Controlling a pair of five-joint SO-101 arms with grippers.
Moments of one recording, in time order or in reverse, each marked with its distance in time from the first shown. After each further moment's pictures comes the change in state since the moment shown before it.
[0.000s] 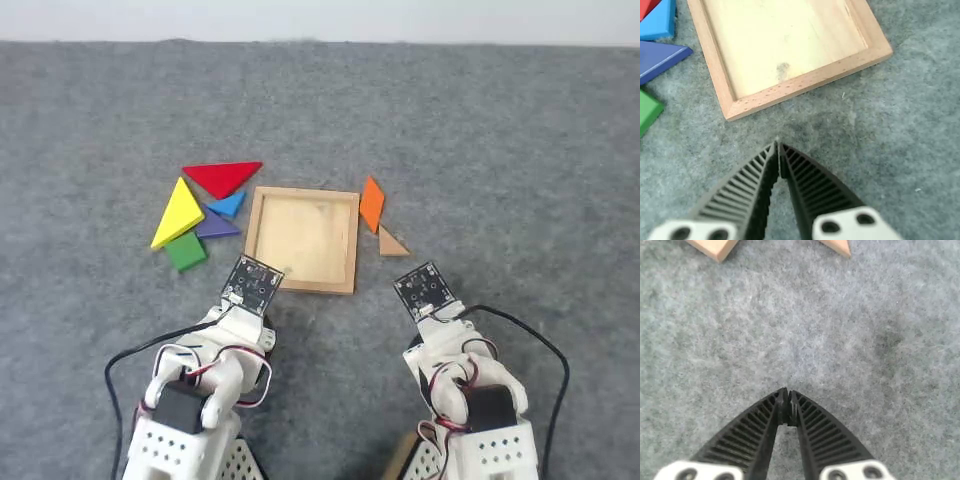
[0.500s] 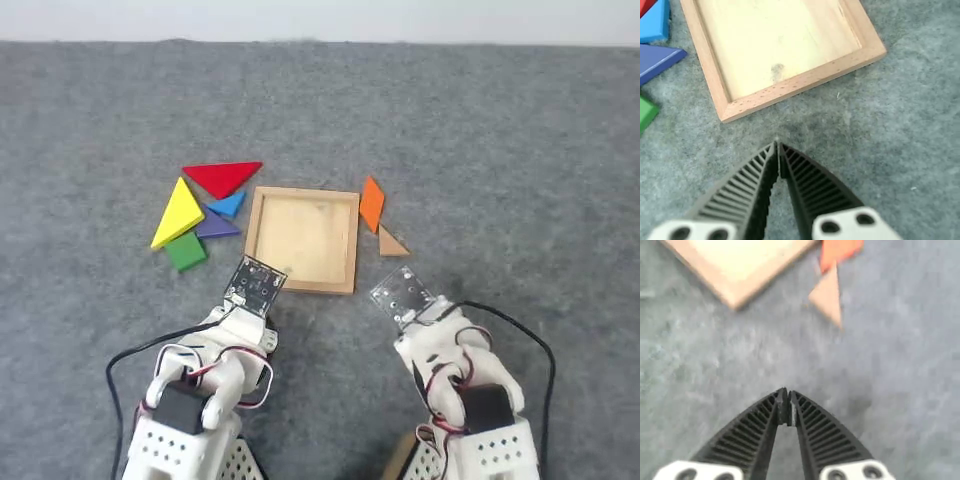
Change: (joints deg) left arm 1.1 0.0 0.0 0.0 0.0; right arm -3.3 0.1 -1.7 -12.3 11.0
